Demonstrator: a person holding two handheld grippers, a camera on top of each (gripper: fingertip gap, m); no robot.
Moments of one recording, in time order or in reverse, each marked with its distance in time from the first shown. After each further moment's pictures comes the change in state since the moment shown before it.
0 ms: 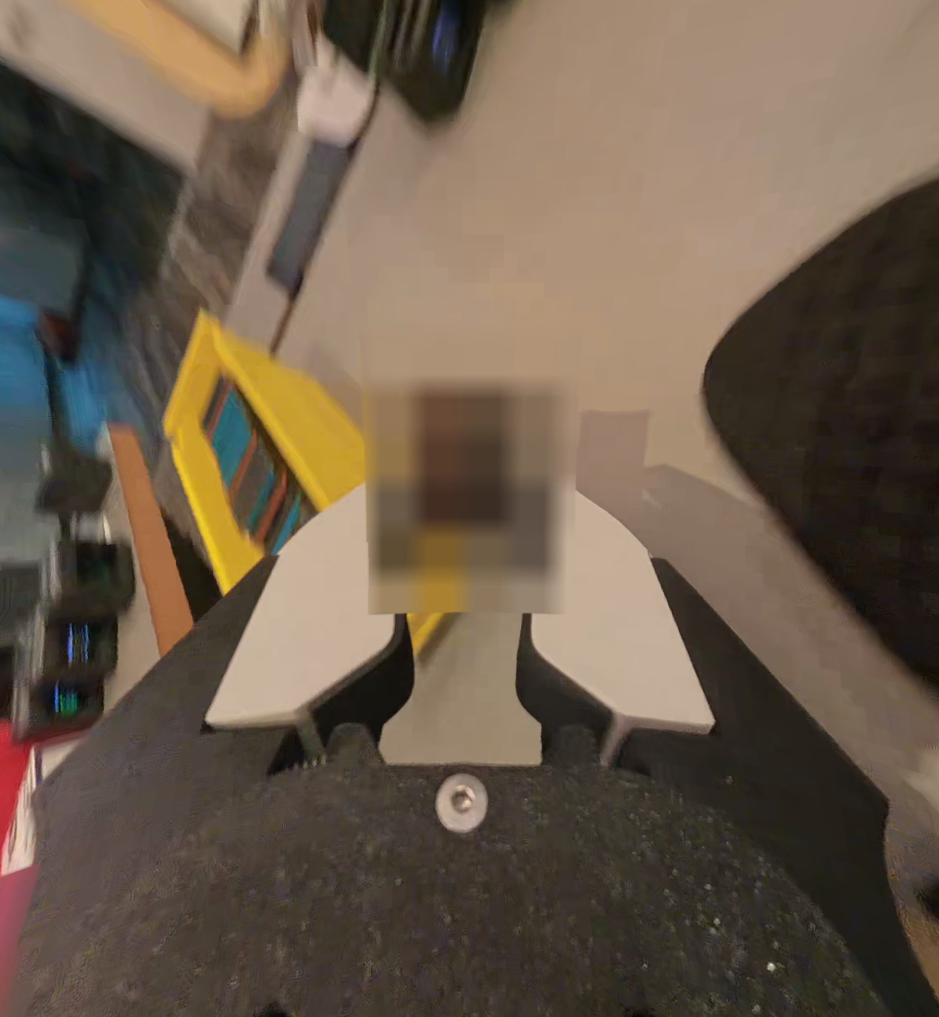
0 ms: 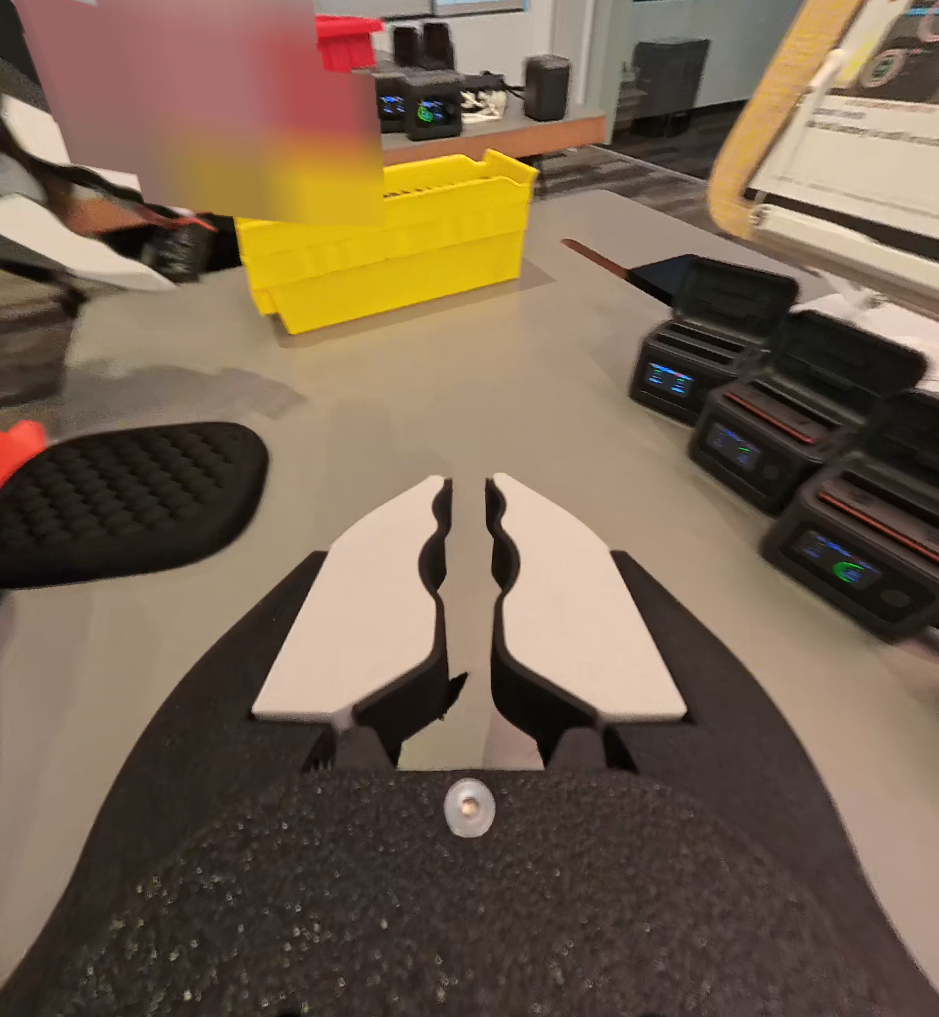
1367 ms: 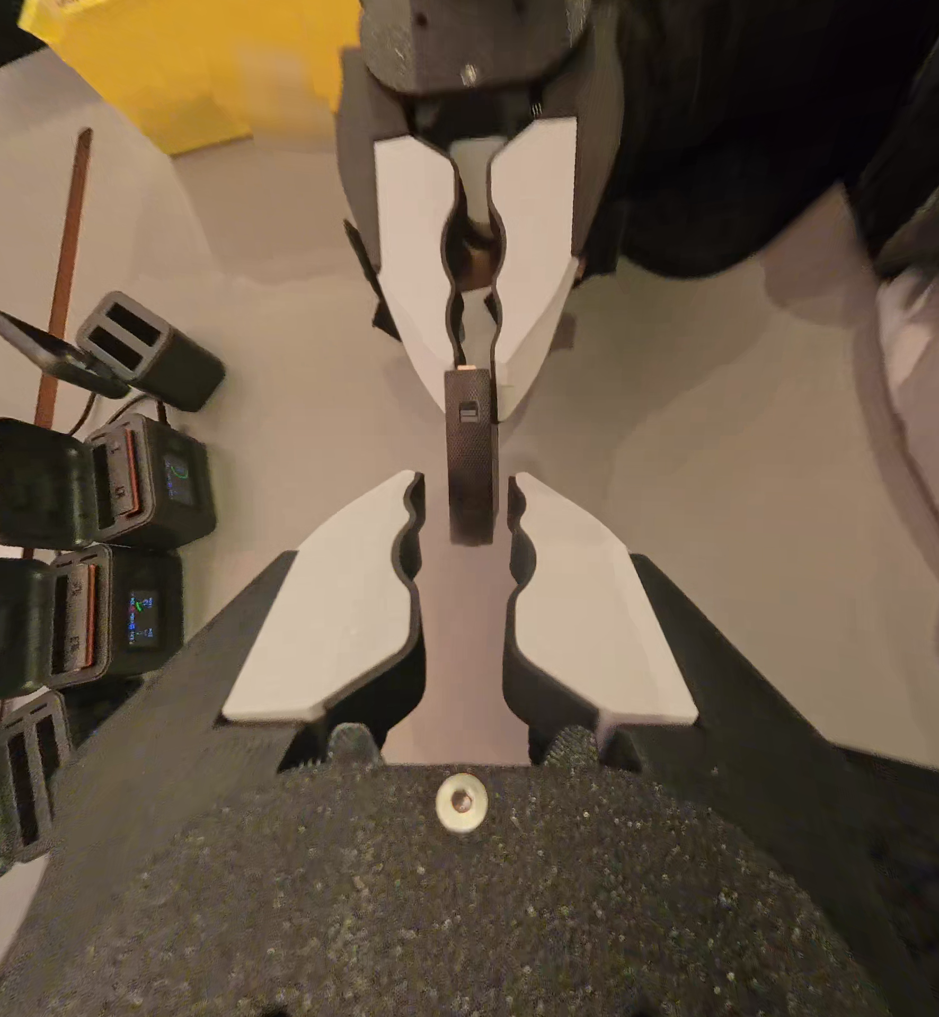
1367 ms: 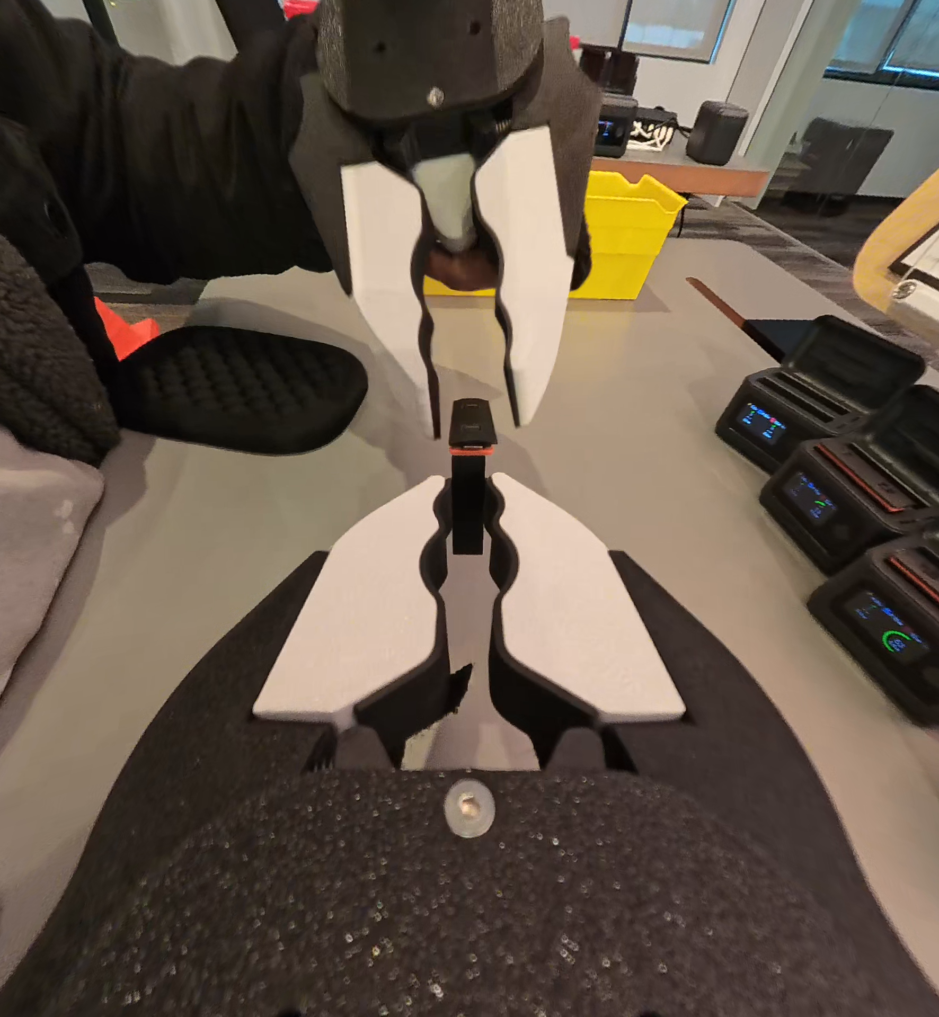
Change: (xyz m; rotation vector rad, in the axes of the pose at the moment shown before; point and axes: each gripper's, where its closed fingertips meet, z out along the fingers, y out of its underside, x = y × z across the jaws) left arm 0.126 -0.255 0.088 0.439 0.836 0.247; right arm -0.029 0.017 -0.032 0.029 -0.245 -0.201
